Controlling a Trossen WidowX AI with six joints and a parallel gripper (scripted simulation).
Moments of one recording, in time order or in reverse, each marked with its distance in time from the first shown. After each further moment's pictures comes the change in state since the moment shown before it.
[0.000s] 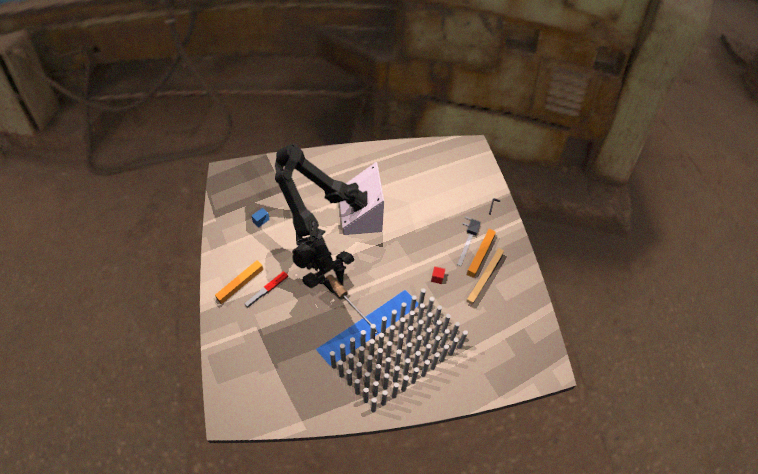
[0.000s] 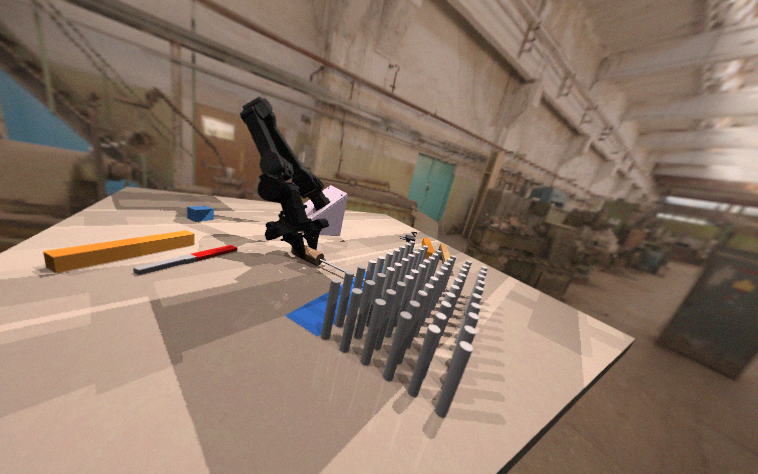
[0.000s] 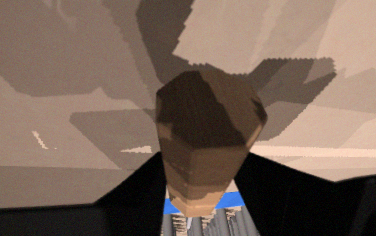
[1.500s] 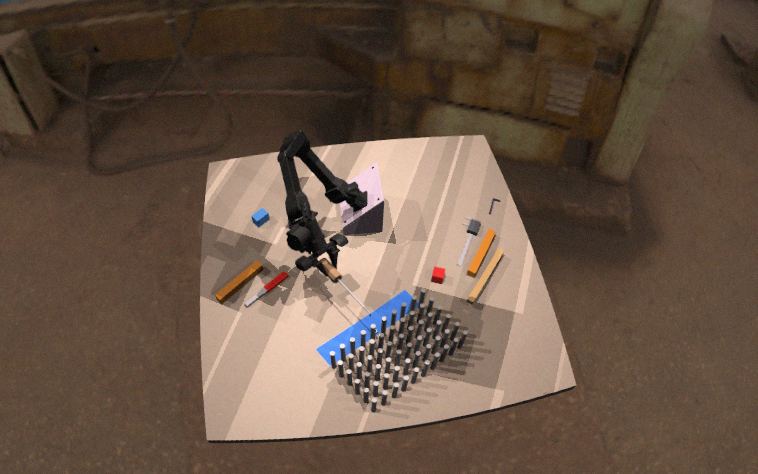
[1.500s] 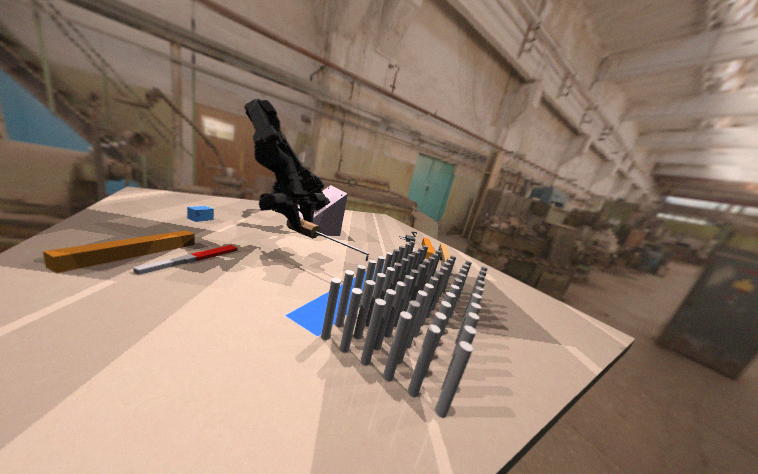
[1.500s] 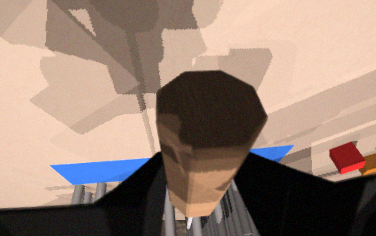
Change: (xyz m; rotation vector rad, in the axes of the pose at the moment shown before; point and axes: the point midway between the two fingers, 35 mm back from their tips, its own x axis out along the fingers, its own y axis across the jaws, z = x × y) arm -0.075 0.002 -0.018 0.004 -0.004 -0.014
